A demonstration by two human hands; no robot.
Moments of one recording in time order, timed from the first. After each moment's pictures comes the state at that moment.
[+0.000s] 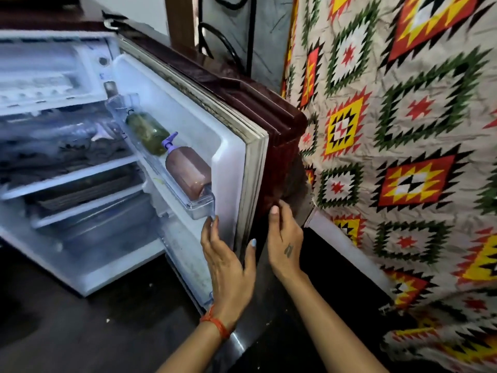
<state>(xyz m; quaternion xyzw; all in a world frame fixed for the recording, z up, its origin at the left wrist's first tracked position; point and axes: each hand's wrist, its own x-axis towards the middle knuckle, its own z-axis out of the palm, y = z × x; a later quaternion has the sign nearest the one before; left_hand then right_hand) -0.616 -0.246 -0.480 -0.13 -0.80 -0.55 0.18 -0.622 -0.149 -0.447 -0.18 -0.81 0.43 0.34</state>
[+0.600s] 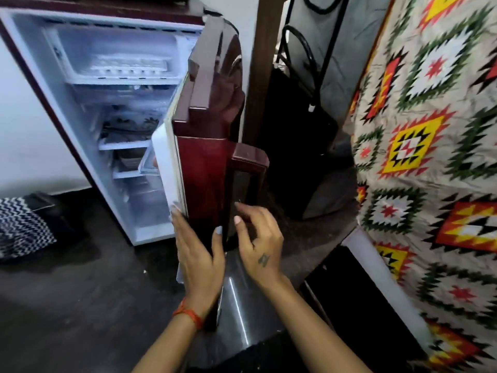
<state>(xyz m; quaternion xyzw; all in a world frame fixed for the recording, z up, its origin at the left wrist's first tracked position) -0.595 -0.311 -0.480 0.06 -0.83 -0.49 0.27 -0.613 -0.212 -0.458 0.08 -0.83 0.46 0.31</state>
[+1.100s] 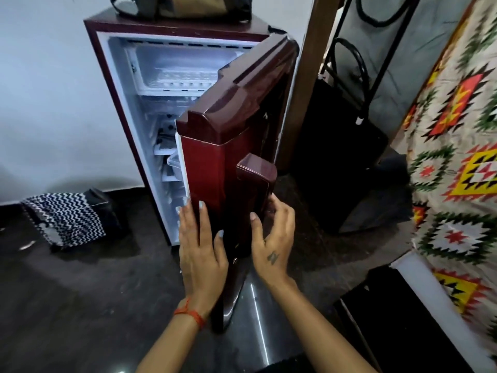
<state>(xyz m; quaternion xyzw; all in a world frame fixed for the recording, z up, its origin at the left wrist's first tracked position) -0.612 -0.435 -0.481 0.01 -0.88 -0.33 0.35 -0.639 -0.322 -0.456 0.04 -0.80 0.51 0.31</state>
